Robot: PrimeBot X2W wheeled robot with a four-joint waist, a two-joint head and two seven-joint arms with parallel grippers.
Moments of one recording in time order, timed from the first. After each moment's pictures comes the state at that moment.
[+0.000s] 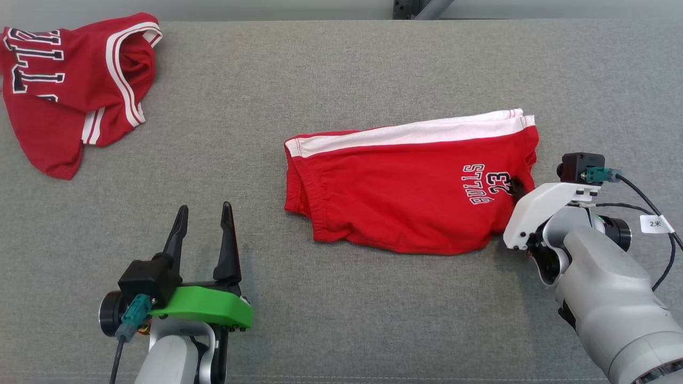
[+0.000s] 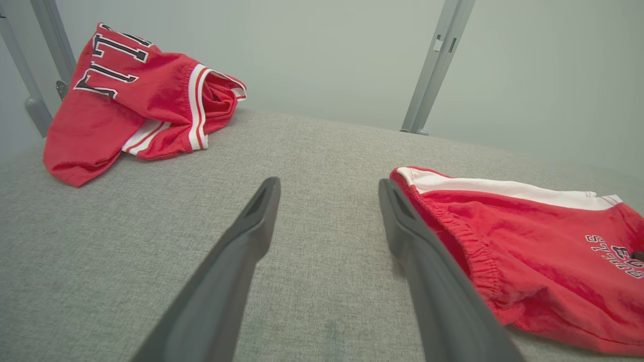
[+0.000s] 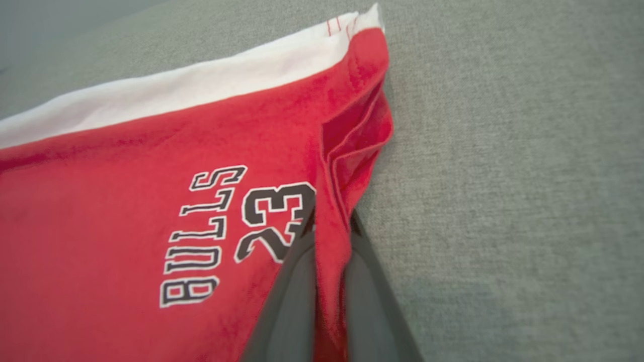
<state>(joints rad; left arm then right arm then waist) -0.19 0.07 -0.21 0.26 -0.35 0.03 -0.26 -0.78 -0.17 0.35 1.17 0.63 0.13 -0.11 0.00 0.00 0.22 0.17</state>
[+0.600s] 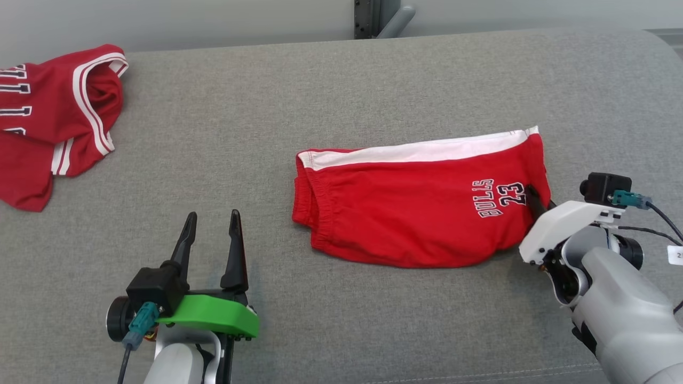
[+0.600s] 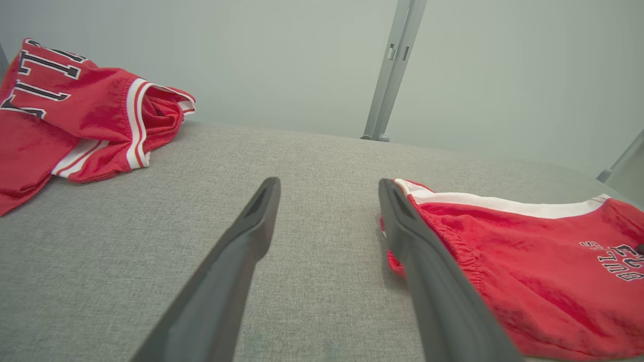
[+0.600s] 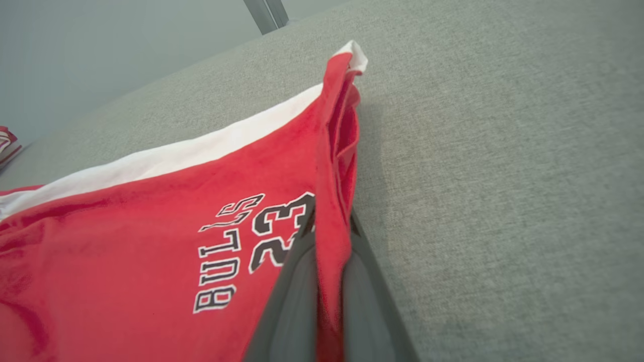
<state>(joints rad) -0.17 0.06 -0.20 0.25 -0.32 0.01 -0.26 -0.66 -0.23 0.41 1.01 0.80 0.13 -0.18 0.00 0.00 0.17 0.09</state>
